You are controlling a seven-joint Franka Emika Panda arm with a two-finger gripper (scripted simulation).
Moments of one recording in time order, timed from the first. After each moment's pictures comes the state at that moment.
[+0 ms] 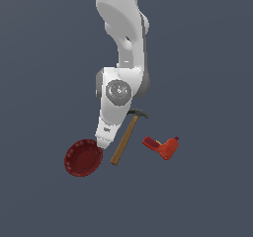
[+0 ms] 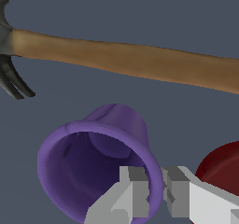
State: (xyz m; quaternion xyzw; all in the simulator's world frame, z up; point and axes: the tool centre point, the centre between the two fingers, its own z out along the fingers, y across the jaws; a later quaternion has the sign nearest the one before) arm 0.006 -0.080 0.106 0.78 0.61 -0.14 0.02
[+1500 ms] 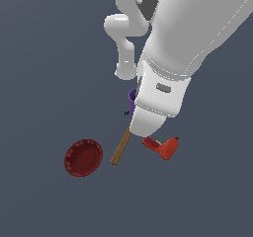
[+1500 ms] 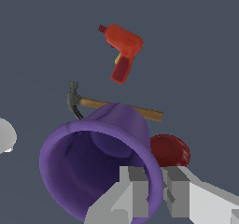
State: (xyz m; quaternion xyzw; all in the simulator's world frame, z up) arm 0.082 0.037 0.352 0.78 0.61 -0.14 0.02
